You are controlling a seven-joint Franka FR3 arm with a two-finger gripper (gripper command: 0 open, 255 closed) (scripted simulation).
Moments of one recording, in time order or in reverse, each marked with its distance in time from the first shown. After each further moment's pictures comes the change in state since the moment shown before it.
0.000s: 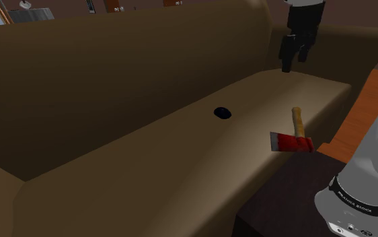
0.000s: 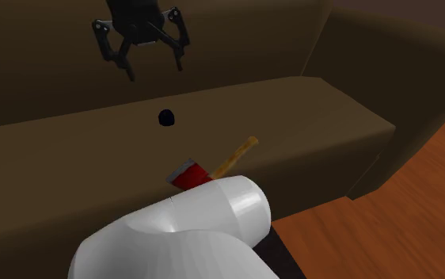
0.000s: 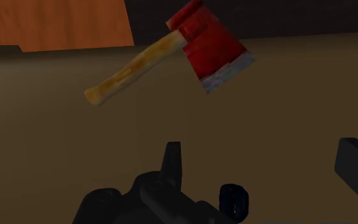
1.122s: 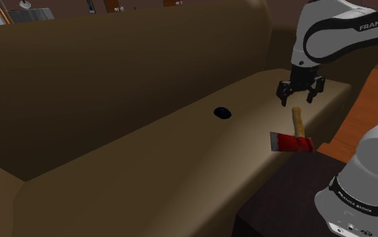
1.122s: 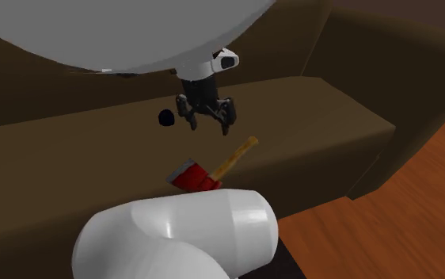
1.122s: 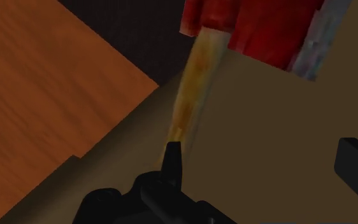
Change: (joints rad) arm -0.298 -0.007 -0.057 -0.448 -0.094 0.468 0.443
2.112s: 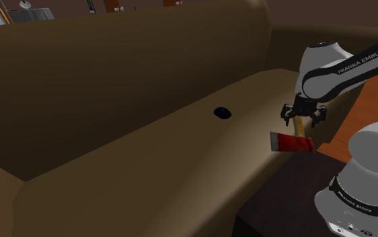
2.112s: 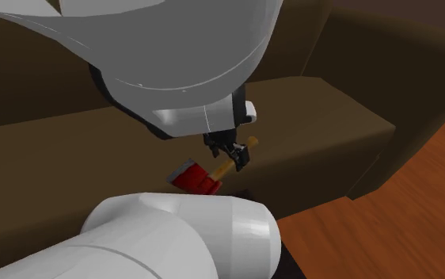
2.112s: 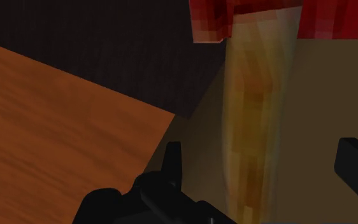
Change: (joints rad) arm -0.196 0.184 -0.034 -0.224 -0.102 0.423 0.251
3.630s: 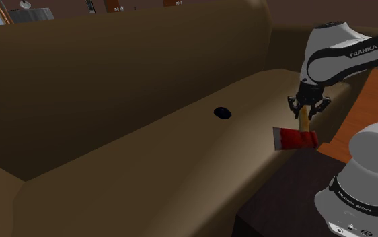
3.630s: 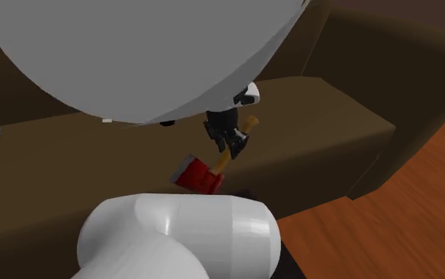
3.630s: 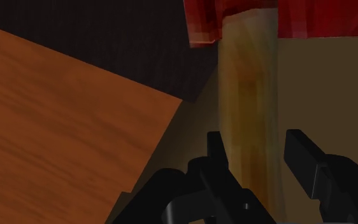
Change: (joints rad) arm 0.020 -0.144 0.010 0.069 0.041 -0.210 -0.033
